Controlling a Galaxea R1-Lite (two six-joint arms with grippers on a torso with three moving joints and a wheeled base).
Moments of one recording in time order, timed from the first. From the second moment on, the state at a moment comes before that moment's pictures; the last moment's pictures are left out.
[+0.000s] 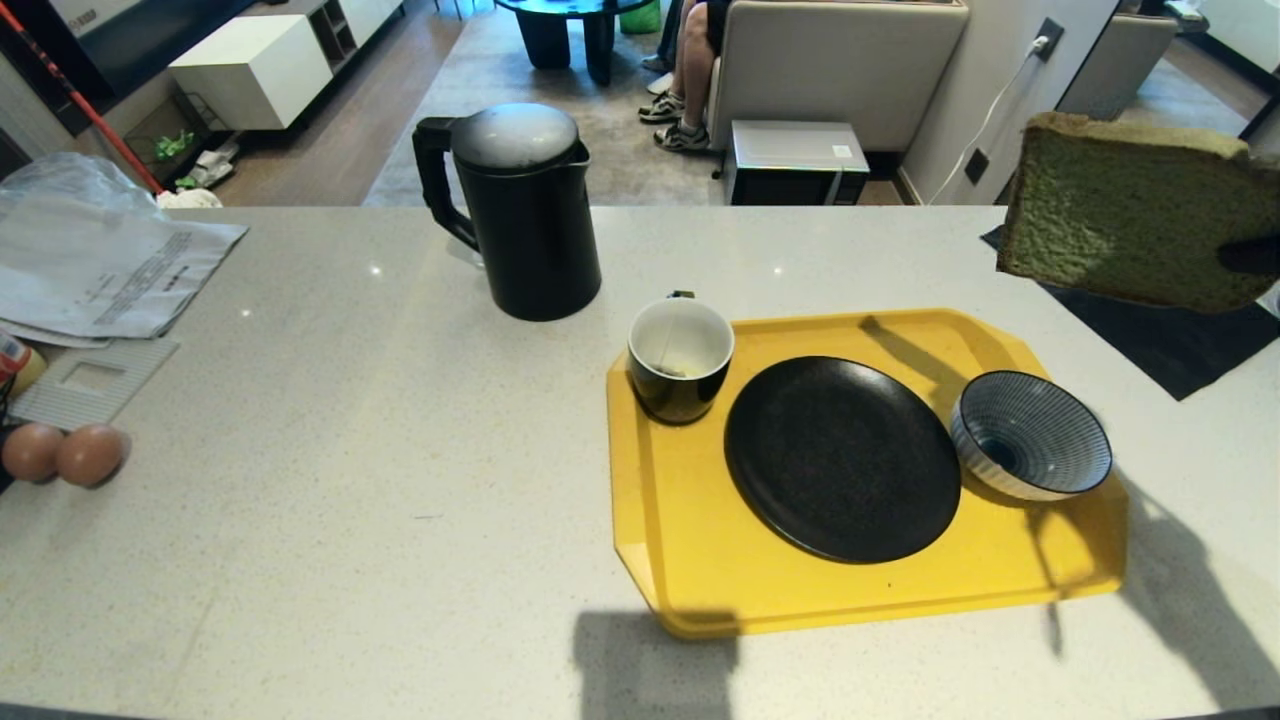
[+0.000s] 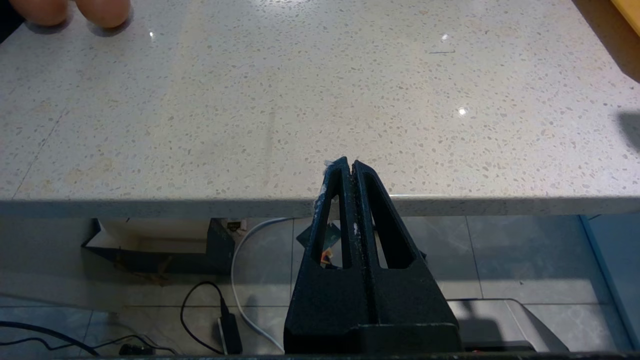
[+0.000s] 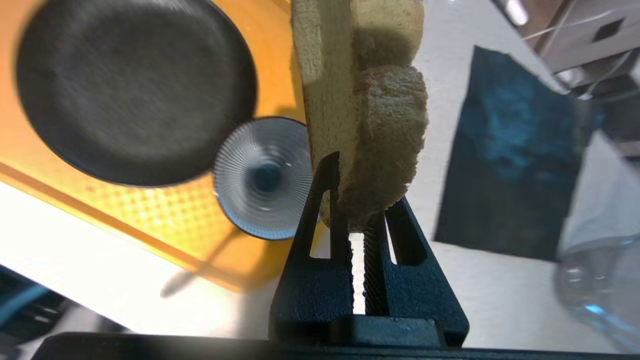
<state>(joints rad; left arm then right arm) 0.00 0.00 0.00 -0.04 0.00 -0.01 0.19 1.26 -1.52 0.64 -0.01 -0.52</state>
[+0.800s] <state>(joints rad) 0.00 0.00 0.00 -0.04 0.00 -0.01 0.18 1.29 -1.53 0.64 -0.02 -0.23</state>
